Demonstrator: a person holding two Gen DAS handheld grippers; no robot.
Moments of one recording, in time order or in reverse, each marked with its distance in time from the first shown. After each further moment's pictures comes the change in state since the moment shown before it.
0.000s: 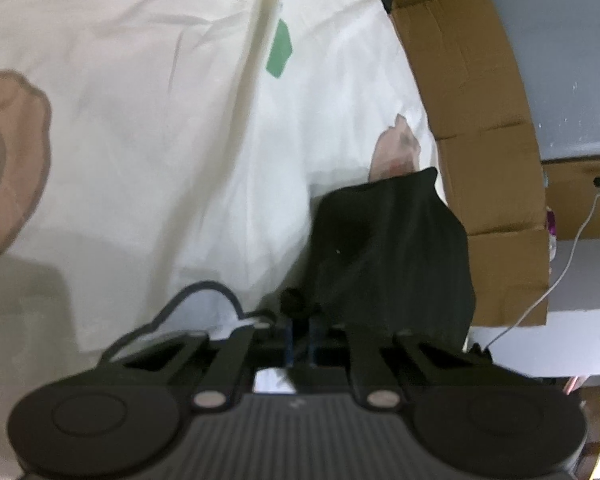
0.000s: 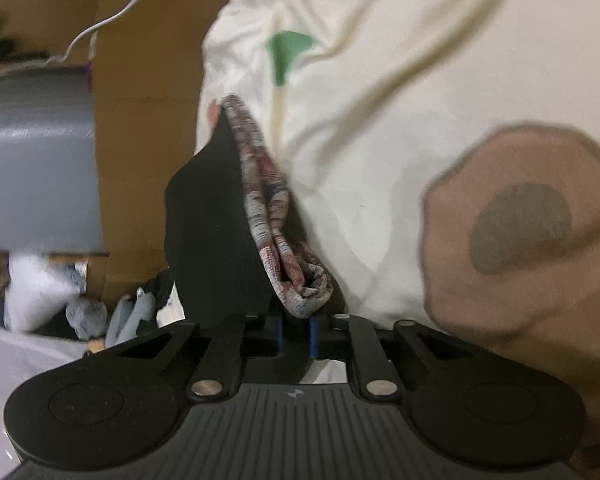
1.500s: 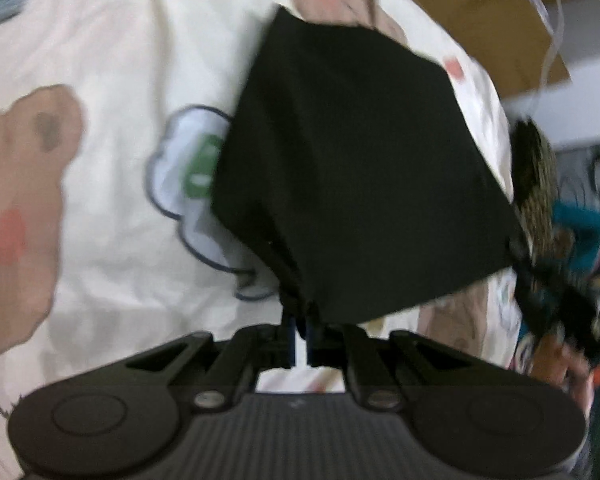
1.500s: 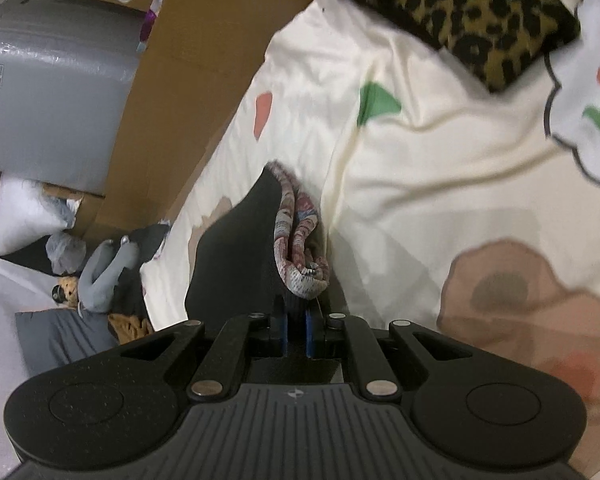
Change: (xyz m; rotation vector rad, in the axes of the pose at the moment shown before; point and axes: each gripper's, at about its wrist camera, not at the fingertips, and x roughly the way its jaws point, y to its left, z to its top) left arm -0.070 -0.053 -0.076 0.494 0.421 0.270; right arm -0.057 0.063 0.018 -0.222 0.061 -0.111
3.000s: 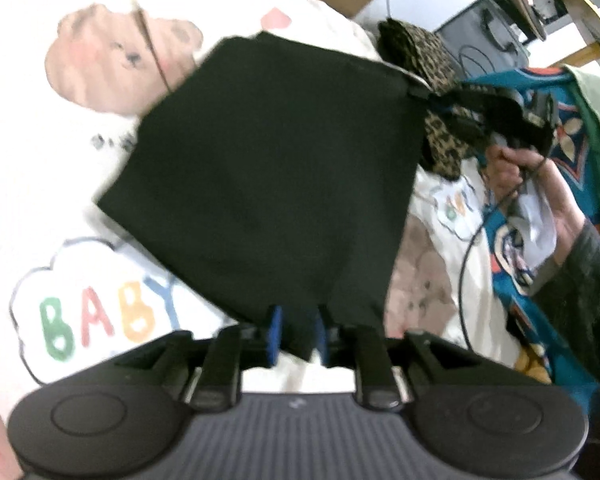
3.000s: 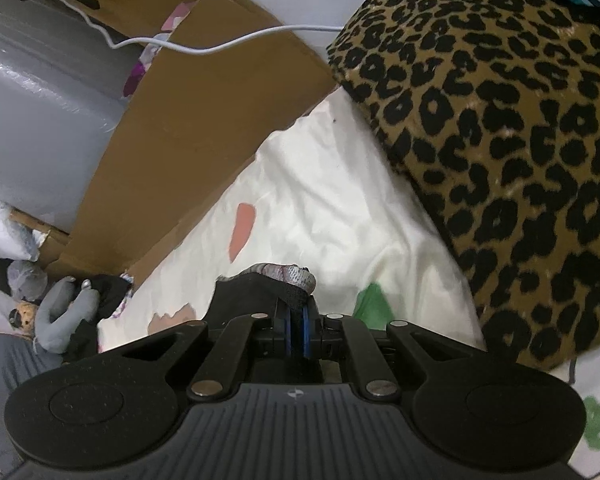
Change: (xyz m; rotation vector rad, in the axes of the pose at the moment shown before) left arm -0.003 -0.091 0.035 0.500 0.037 -0.063; right arm 0.029 0.010 0.133 -0.151 -0.120 -0.113
